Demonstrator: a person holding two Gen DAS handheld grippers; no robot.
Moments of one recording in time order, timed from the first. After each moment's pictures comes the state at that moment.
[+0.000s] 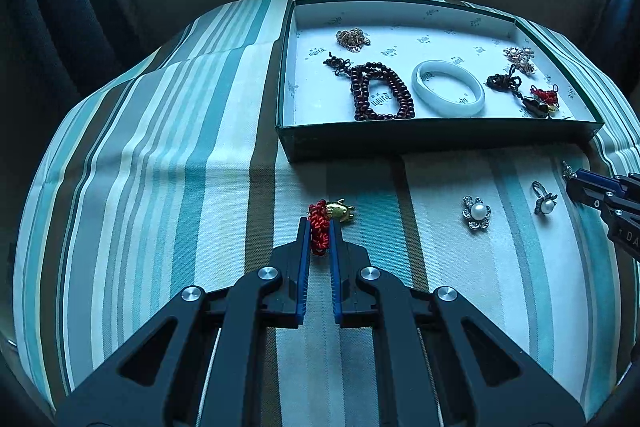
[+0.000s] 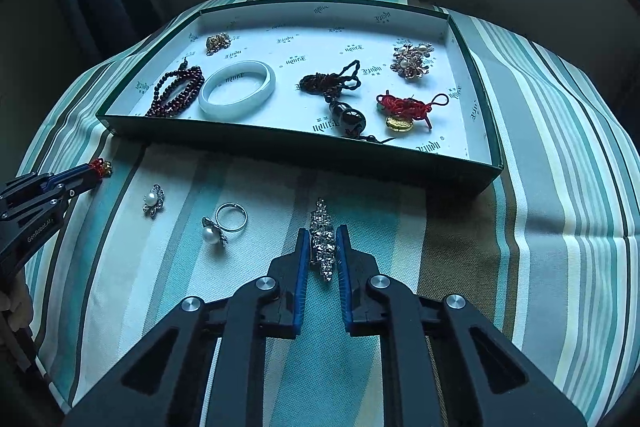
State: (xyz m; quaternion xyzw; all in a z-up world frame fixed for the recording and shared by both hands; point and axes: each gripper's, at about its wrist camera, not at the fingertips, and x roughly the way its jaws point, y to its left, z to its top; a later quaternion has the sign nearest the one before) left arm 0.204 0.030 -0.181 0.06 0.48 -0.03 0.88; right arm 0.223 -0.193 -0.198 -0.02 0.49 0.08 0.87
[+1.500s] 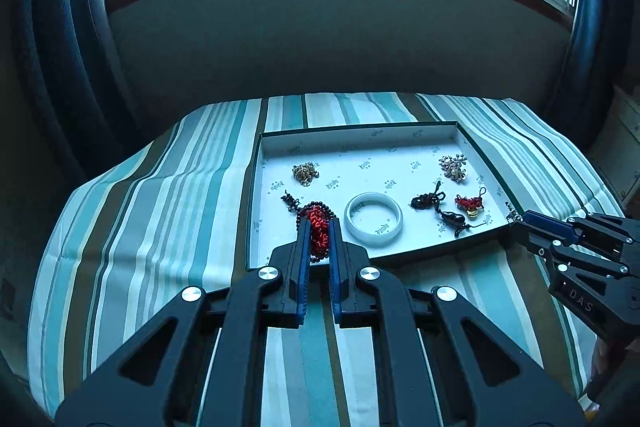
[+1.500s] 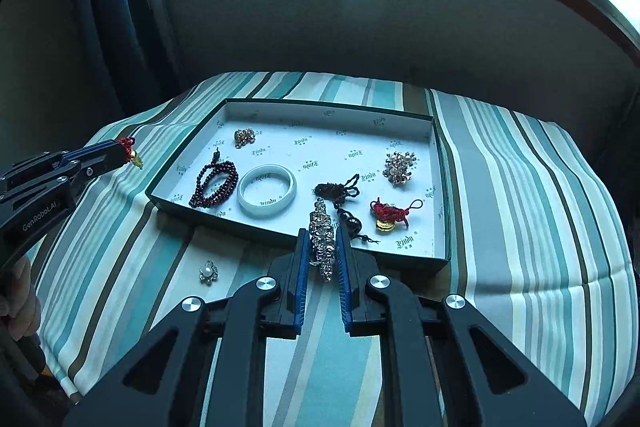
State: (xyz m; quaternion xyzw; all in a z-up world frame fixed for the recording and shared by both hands) left arm 0.199 -0.008 -0.072 0.04 0.36 -0.08 0.93; right arm 0.214 -0.194 -0.112 -0.01 0.39 0.09 0.92
